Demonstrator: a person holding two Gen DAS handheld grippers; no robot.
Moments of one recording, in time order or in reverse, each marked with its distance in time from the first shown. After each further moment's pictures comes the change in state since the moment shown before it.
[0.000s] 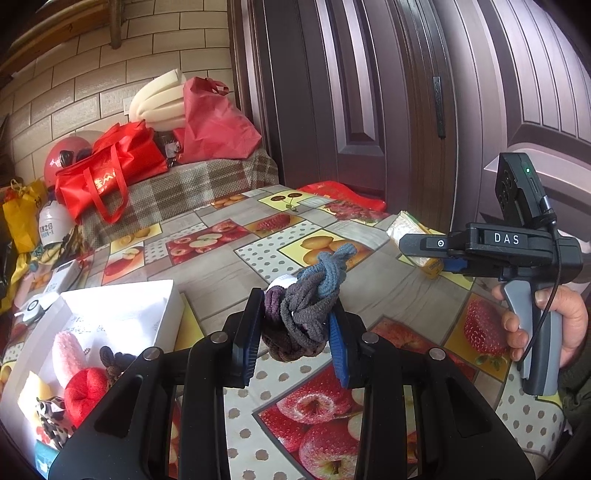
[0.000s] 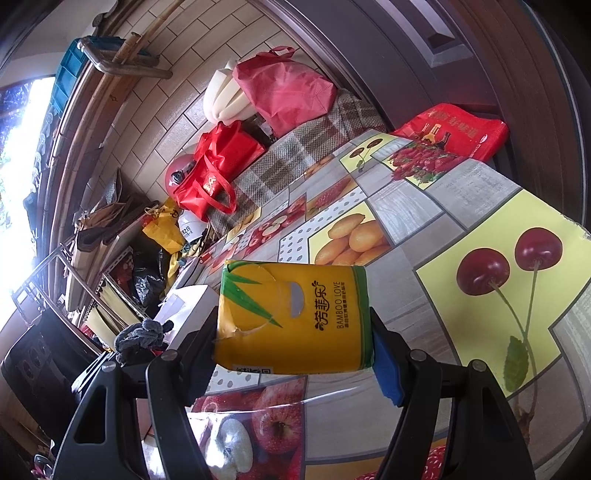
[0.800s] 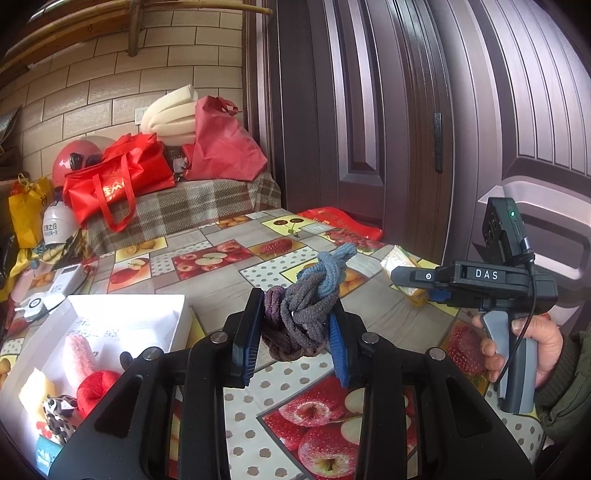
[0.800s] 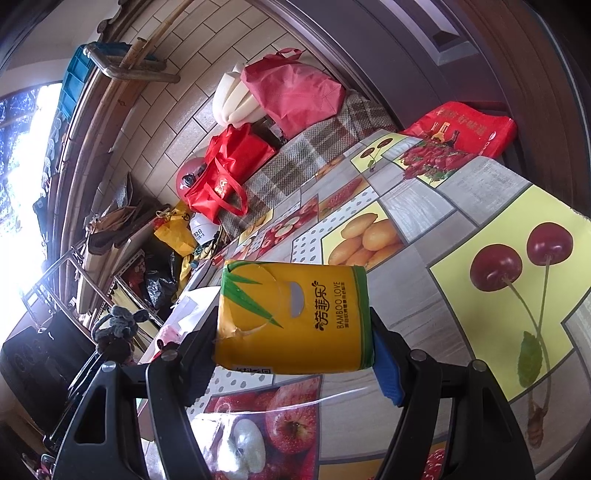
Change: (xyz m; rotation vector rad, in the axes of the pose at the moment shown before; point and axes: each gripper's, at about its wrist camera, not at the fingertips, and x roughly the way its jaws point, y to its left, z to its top) left arm -0.030 0.008 0.010 -0.059 -0.090 -0.015; right arm 0.001 -0.005 -0.001 0.014 -0.007 0.056
